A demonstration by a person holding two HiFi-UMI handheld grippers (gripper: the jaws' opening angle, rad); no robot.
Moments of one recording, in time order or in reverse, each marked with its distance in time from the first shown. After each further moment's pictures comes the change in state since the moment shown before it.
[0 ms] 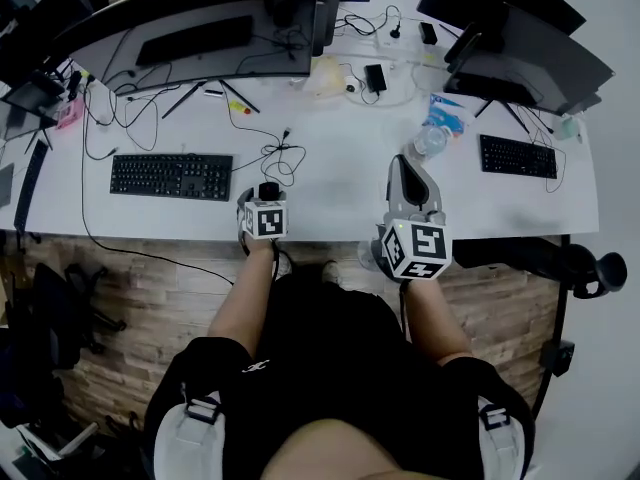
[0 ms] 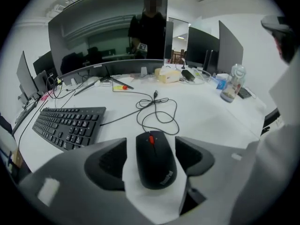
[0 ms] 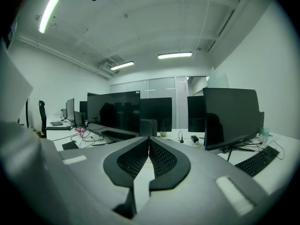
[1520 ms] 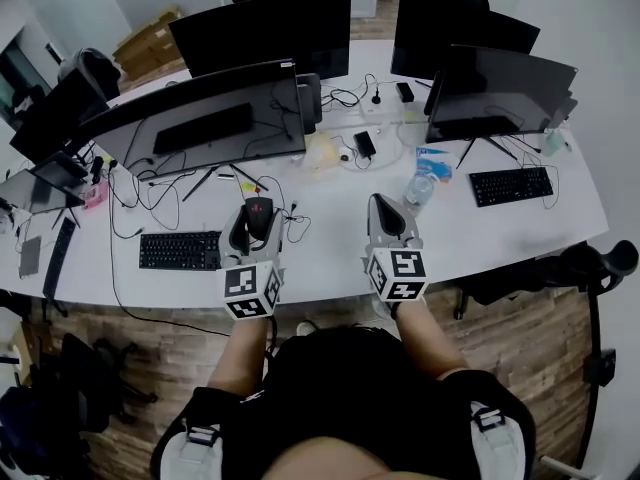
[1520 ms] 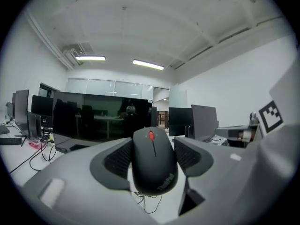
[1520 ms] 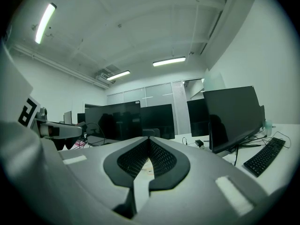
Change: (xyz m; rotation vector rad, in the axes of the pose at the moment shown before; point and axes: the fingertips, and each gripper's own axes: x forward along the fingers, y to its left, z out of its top) left arm -0.234 -0.013 0.209 0.073 -0.786 -0.127; right arm 0.013 0.015 0.023 0.095 -0.094 -0.010
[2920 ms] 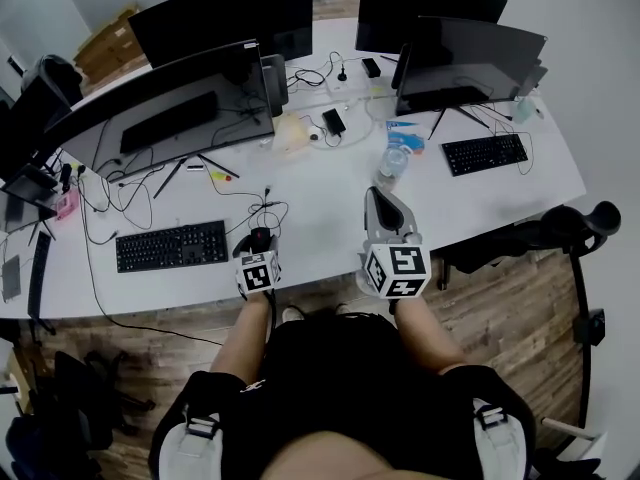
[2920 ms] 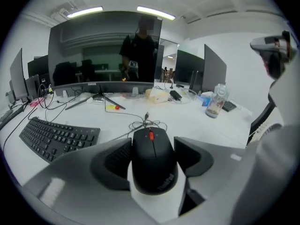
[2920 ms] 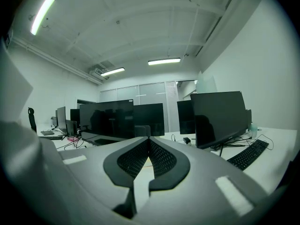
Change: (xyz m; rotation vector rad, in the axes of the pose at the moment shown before) left arm 0.024 0.004 -0.277 -0.065 0.576 -0.001; right arm -0.049 -0.021 -0.005 -0.022 0.023 -0.105
